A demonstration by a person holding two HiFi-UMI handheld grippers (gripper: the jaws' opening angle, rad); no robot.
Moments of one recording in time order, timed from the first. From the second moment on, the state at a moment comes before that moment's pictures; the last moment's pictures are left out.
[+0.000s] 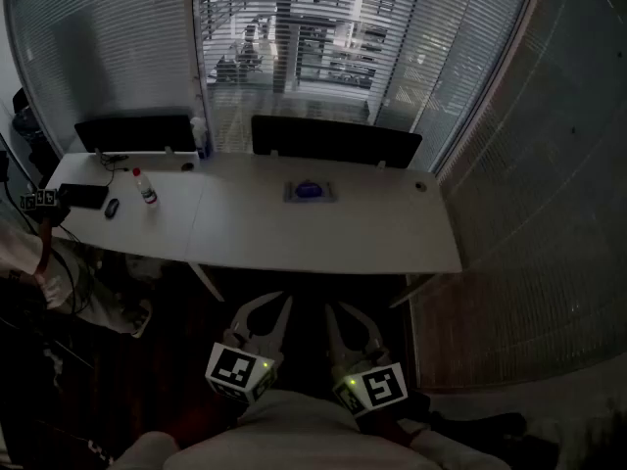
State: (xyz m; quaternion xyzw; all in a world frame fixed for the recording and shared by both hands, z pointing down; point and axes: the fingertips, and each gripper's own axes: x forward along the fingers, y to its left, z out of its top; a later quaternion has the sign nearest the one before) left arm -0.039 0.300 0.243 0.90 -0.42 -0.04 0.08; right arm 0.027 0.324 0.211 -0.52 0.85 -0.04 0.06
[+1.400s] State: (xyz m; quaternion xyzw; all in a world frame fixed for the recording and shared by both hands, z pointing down) left arm 0.009 0.289 0.250 0.89 -0.45 -0.03 0.09; right arm 0.087 0.330 0.225 -0.50 0.86 -0.06 0.08
